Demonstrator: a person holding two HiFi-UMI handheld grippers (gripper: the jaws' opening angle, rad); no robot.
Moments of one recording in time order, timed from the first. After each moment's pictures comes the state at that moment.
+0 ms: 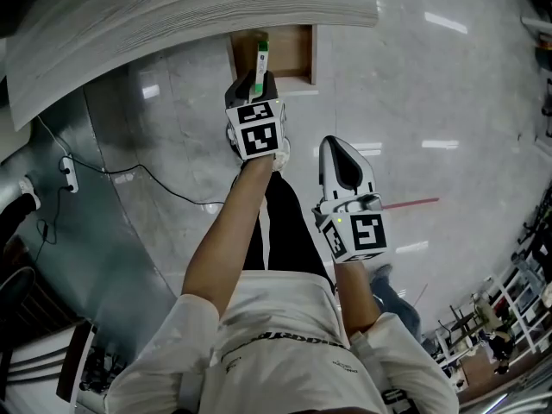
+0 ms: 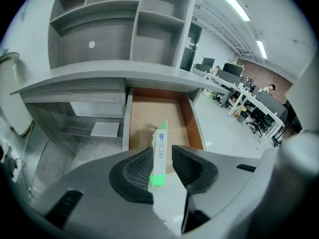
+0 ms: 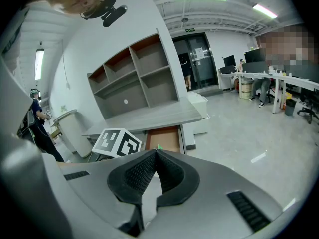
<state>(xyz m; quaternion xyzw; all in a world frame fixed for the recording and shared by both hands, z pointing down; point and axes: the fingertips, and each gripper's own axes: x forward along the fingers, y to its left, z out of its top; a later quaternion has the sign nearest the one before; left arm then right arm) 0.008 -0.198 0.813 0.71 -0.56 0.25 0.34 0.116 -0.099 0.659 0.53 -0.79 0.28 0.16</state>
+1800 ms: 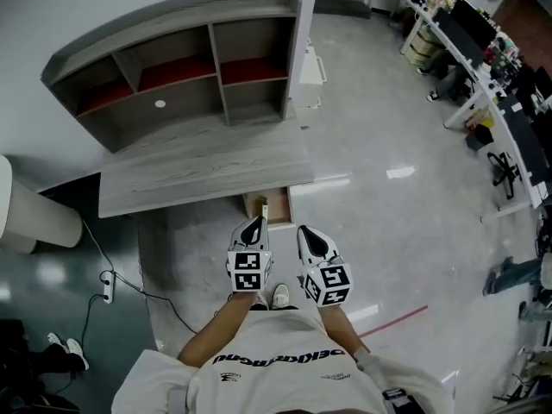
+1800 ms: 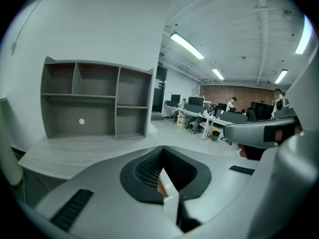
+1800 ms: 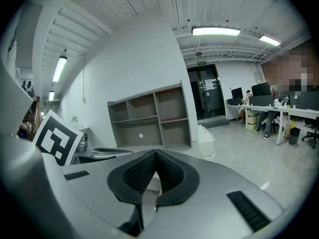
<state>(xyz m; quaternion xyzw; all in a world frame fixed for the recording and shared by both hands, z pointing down) -0.028 -0.101 0.422 0.84 -0.51 0.13 0.16 0.066 -0.061 0.378 0.54 -0.82 0.15 0.09</state>
